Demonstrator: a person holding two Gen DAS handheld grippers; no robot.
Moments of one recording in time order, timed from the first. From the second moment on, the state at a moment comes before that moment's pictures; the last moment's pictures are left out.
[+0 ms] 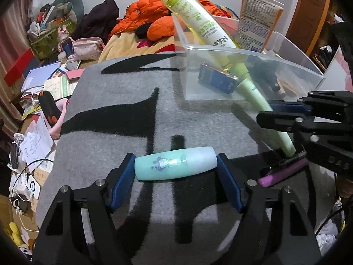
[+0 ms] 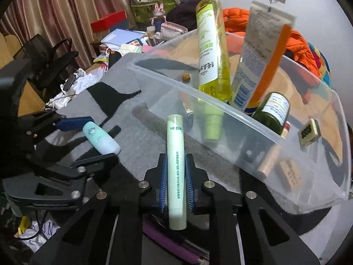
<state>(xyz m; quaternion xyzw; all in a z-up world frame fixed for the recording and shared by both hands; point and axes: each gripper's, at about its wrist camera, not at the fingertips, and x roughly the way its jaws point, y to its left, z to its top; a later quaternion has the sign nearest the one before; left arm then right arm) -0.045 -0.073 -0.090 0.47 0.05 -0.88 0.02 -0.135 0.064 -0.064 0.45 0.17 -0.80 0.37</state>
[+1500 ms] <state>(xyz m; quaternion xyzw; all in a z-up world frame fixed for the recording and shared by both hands) -0.118 -0.060 0.004 0.36 0.07 -0.93 -0.02 -0.183 0.176 0.052 0.32 0.00 -0.91 0.27</state>
